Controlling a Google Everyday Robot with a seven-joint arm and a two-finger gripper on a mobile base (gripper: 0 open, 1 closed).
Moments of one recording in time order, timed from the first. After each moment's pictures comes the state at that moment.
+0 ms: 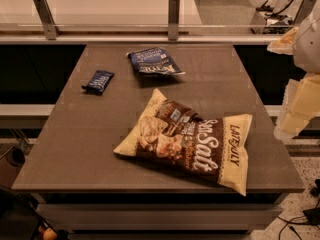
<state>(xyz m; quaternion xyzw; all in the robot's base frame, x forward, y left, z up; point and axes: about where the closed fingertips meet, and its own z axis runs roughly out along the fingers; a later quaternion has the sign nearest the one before) 0.439 -0.208 0.984 -0.62 0.76 -0.04 0.20</state>
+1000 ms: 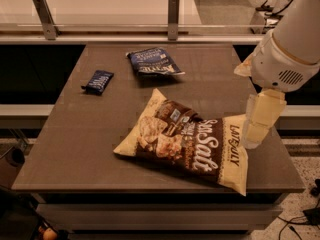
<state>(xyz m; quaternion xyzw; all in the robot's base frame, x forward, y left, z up) 0.454 -0.172 0.932 -0.64 0.76 0.02 0.15</state>
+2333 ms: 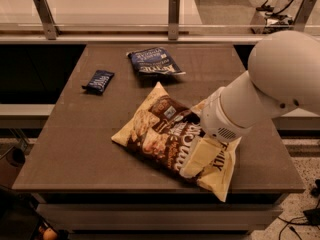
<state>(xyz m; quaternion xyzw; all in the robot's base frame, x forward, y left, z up) 0.448 -0.073 0.837 -0.60 0.75 0.09 0.24</state>
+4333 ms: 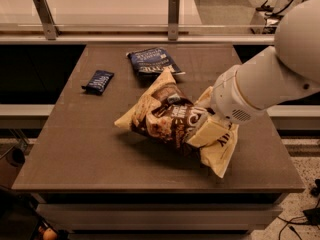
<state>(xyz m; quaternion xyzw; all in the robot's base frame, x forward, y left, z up) 0.460 -0.082 0.886 -0.62 0.73 0.08 0.29</state>
